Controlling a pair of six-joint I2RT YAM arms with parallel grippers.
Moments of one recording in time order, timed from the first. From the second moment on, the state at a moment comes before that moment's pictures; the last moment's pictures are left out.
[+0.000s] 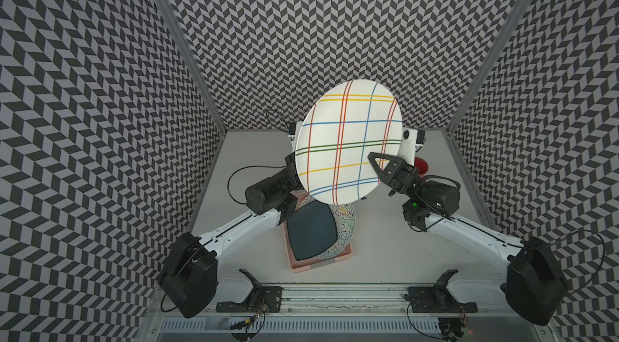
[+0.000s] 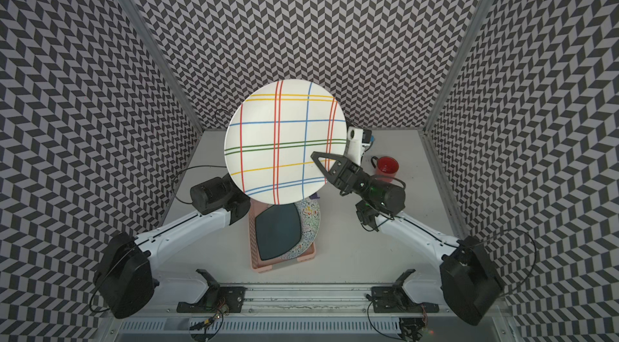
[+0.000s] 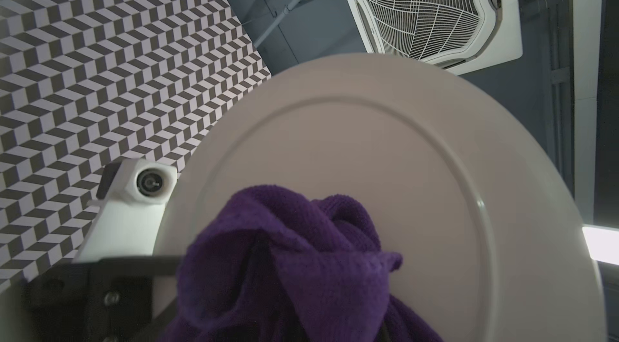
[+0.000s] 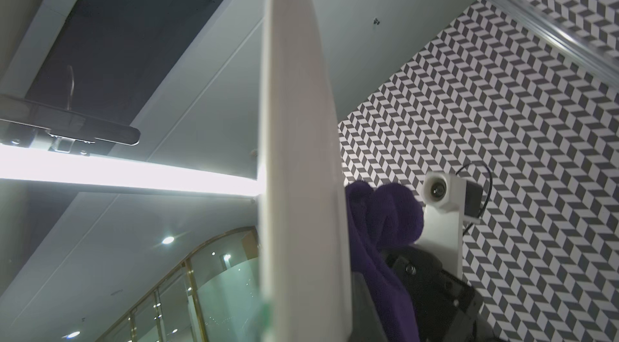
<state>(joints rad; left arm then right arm) -0.66 1.34 0.92 1.58 0.63 -1.87 0.59 1.29 0.84 1.47 -0.58 1.43</state>
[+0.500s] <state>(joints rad) -0.66 1.45 1.13 1.58 0.58 -1.90 0.71 1.22 0.76 1.38 -0.55 1.33</state>
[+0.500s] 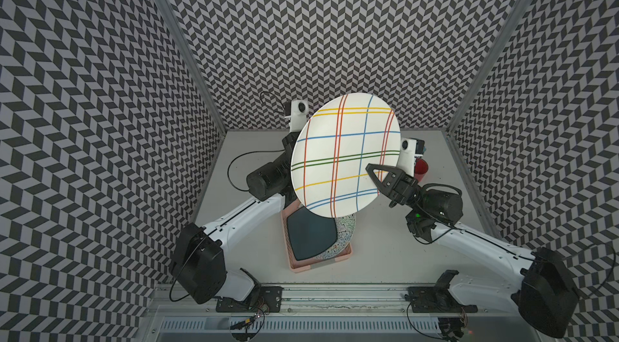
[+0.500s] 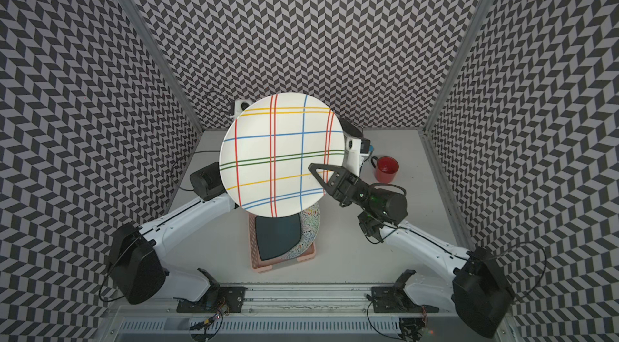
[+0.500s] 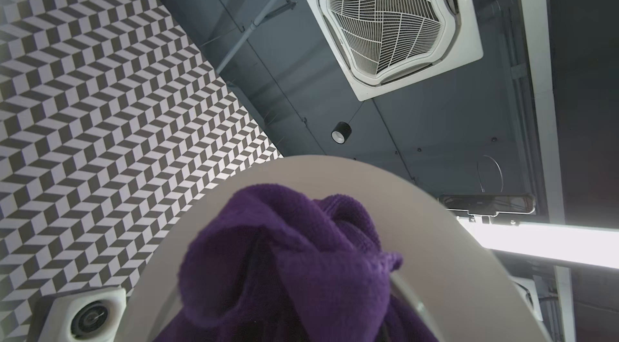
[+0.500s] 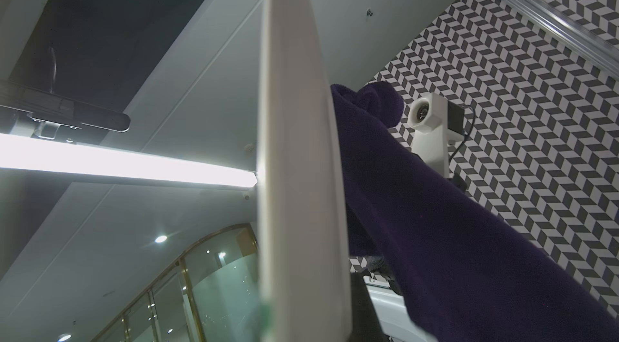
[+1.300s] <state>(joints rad) -0.84 0.86 0.89 0.38 0.09 -0.68 0.59 1.08 0.88 0.66 -0.28 0.91</state>
